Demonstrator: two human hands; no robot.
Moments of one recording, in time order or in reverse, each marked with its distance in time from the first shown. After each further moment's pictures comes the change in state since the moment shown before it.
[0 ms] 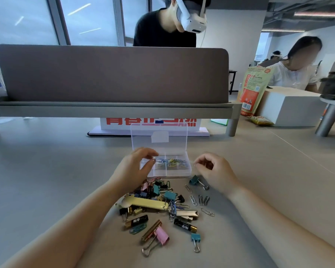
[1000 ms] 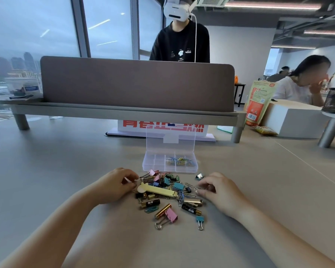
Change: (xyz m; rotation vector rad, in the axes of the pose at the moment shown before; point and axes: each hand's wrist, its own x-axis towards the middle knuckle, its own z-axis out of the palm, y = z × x) left_hand -0.074 -0.014 -0.062 0.202 -0.324 -0.295; right_hand -0.062 -0.024 -0.003 -0.317 -0.191 -0.069
